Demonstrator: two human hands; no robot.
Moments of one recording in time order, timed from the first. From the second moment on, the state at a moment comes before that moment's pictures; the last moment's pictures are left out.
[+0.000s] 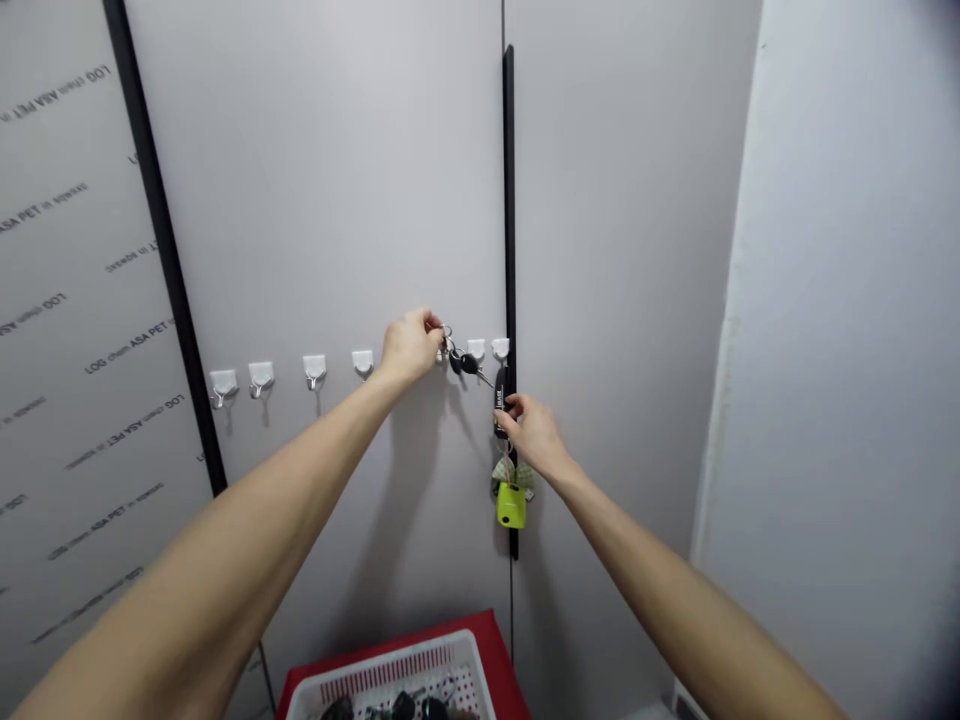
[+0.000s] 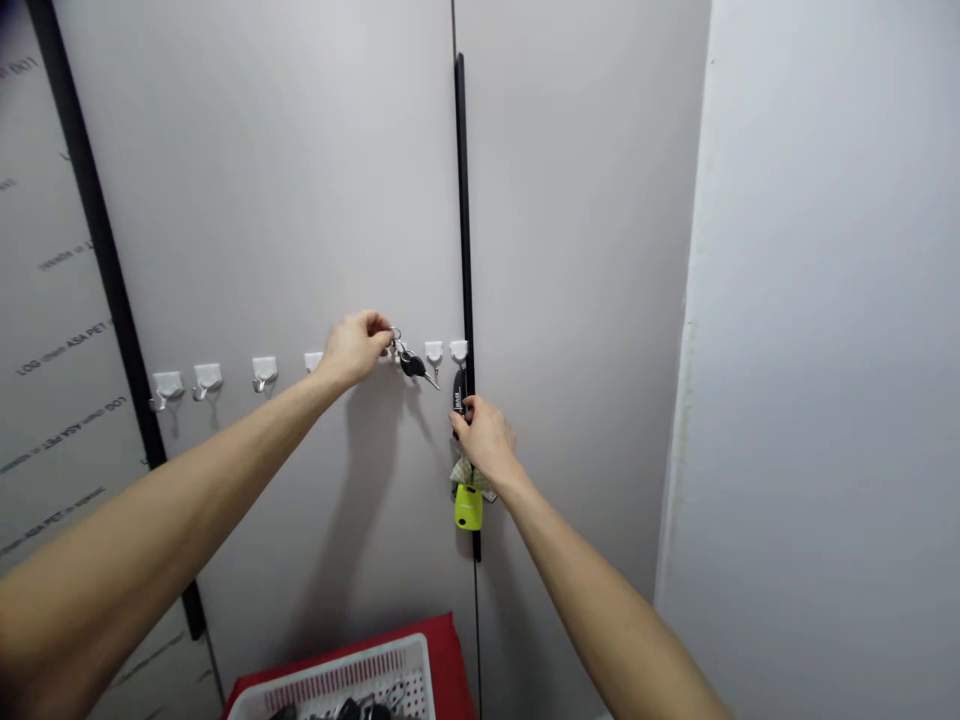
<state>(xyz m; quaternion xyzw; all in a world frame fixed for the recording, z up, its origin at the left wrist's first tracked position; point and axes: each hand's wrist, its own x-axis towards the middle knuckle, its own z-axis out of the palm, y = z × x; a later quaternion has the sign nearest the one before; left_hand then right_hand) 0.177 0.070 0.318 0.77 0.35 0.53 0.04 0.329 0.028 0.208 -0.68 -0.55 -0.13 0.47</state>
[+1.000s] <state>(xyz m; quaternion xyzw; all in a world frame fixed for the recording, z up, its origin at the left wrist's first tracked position) 0.119 0.040 0.158 0.77 0.34 0.40 0.37 0.290 -0.011 0.203 -0.50 -0.65 0.16 0.56</state>
